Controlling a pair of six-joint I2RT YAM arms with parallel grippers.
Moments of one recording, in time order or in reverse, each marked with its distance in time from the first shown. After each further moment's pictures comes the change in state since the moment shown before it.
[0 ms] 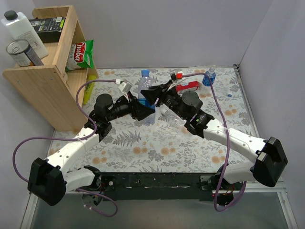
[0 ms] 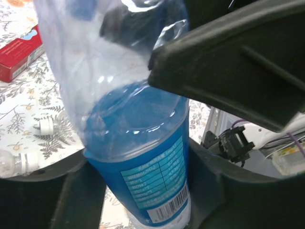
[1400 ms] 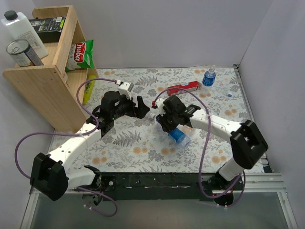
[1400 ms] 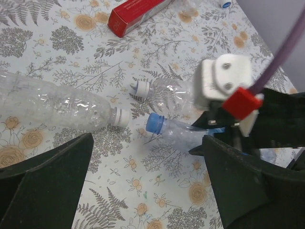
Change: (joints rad) left arm -0.006 0.069 0.076 -0.346 -0.402 0.211; right arm -0.111 0.298 0.069 -0.932 -0.148 -0.526
